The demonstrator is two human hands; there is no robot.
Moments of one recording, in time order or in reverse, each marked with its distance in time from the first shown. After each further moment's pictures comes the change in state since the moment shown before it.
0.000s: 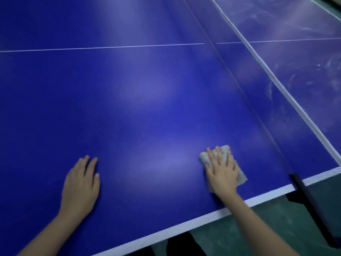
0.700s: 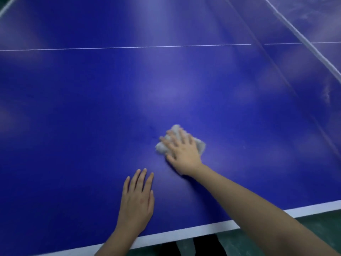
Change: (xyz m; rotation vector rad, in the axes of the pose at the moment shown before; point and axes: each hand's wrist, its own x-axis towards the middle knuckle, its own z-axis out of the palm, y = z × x) left_hand -0.071 -0.033 0.014 0.080 -0.024 0.136; right_hand 0.004 -0.244 0.036 0.020 -0.004 -0.753
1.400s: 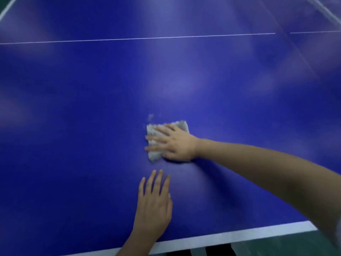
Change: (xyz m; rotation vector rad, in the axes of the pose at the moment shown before) left_hand 0.002 -0.004 0.008 0.013 0.022 0.039; right_hand 0.076 -0.016 -0.006 -0.209 -0.158 -0.742
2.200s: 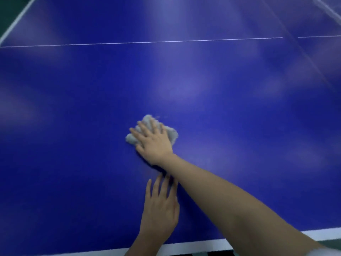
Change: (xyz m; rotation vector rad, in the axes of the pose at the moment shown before) left_hand -0.001 0.003 -0.002 -0.005 -0.043 0.001; right_hand 0.087 -0.062 0.000 0.208 0.130 0.616
